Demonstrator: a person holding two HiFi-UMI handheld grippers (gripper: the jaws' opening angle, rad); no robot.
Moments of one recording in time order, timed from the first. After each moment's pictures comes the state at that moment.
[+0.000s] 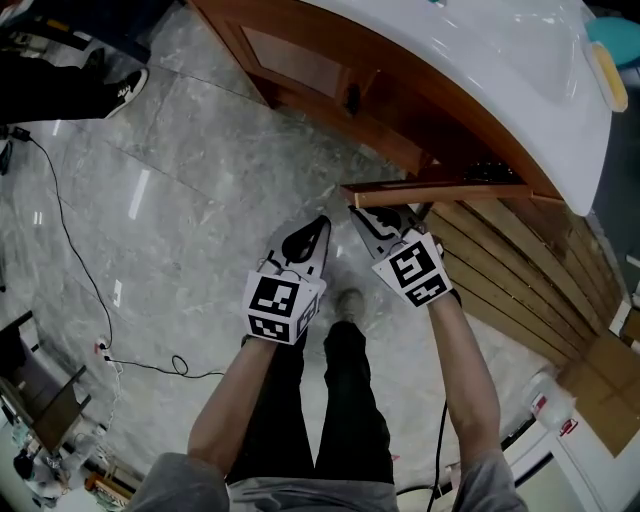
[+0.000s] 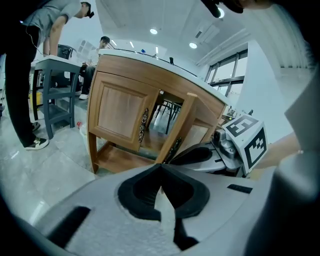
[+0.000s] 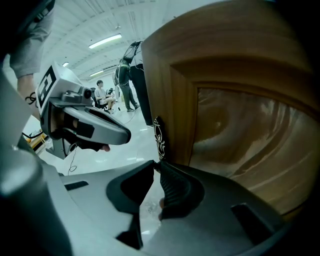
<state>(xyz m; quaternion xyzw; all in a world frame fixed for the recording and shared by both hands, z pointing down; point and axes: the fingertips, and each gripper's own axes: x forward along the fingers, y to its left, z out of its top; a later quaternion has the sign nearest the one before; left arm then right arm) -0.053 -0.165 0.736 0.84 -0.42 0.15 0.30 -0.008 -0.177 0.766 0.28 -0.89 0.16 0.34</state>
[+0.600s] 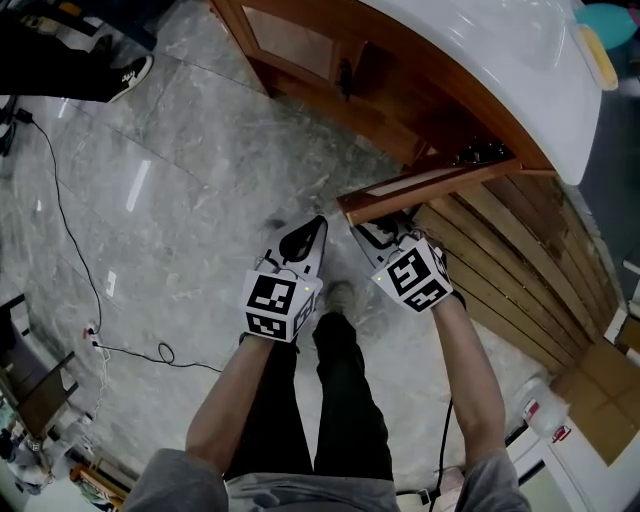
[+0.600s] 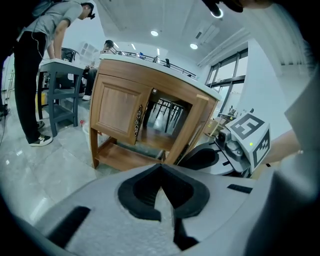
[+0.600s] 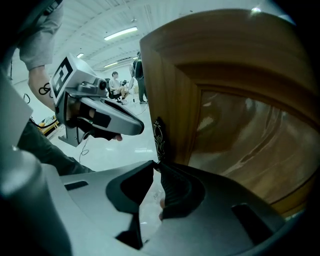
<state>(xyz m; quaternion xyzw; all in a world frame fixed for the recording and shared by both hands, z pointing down) -0.037 -0.117 0.736 0.84 -0.44 0.15 0.30 0.011 -0.112 0.765 0.20 -0.89 0.12 0.38</state>
